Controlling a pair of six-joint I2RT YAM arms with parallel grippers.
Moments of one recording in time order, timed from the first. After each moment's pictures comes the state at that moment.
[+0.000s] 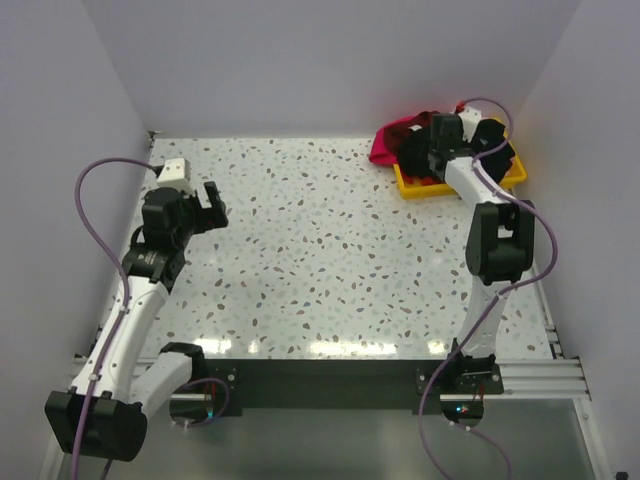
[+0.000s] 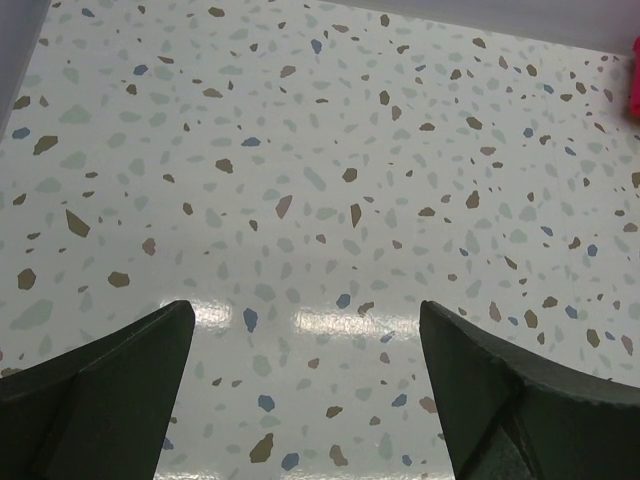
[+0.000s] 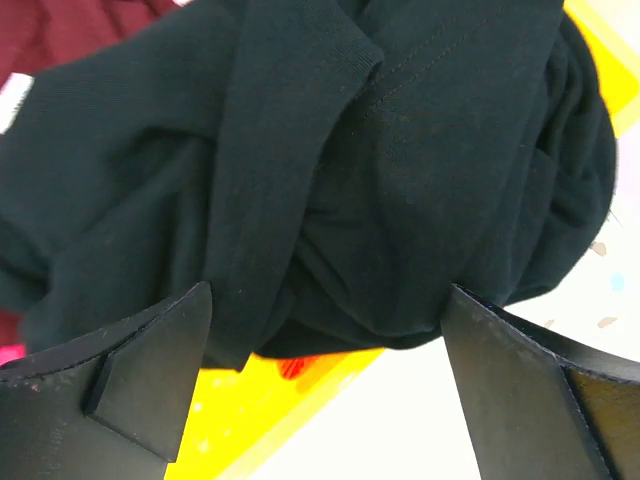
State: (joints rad) left arm -0.11 0.93 0.86 -0.33 -0.12 -0.22; right arm 0.08 2.03 1.65 -0.27 0.59 0.36
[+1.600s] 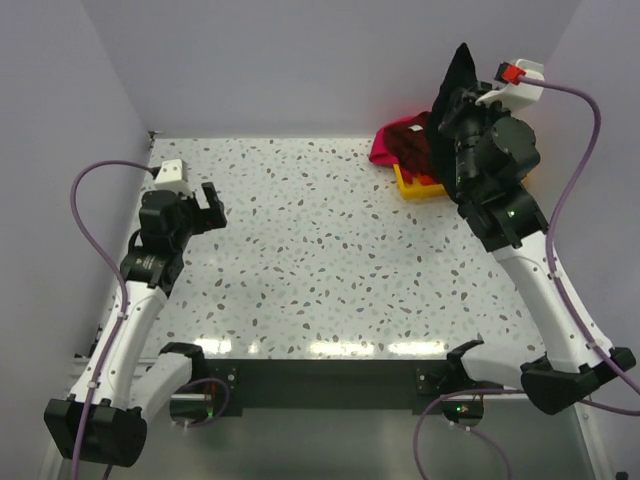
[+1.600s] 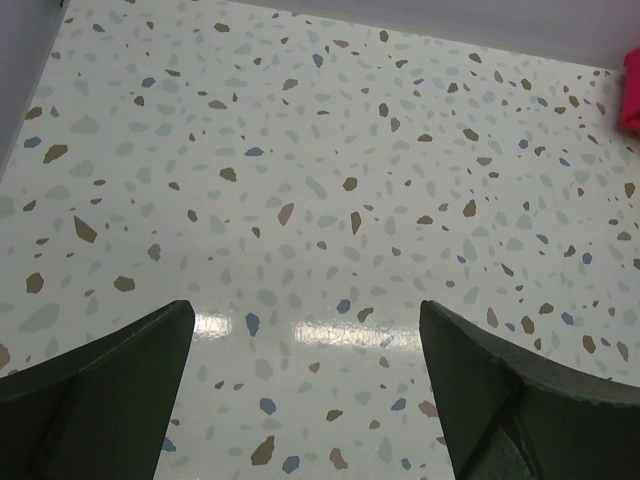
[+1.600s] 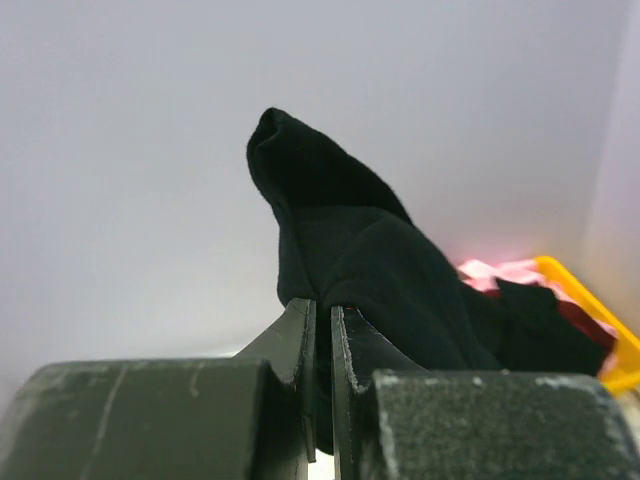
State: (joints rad) left arm -0.11 0.91 0.85 -0.32 -0.12 -0.22; right arm 0.41 1.21 1.51 -0.07 0.58 0.13
